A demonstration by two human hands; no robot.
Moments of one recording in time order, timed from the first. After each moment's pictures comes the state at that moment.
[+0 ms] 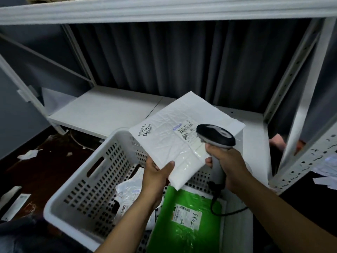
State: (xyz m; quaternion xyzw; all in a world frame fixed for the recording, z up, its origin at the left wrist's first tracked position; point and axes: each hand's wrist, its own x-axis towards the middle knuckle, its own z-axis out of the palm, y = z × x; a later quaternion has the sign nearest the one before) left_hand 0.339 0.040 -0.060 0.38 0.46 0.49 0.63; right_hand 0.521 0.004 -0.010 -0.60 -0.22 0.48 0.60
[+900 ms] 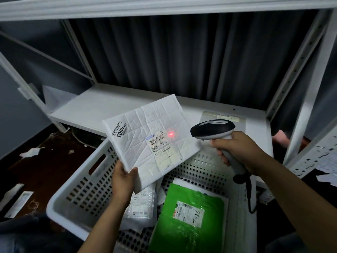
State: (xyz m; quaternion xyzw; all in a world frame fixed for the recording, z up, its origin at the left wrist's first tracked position) left_hand 0.259 0.062 -0.084 0.46 0.62 0.49 0.41; right_hand 0.543 0.006 0.033 -0.65 -0.43 0.46 0.42
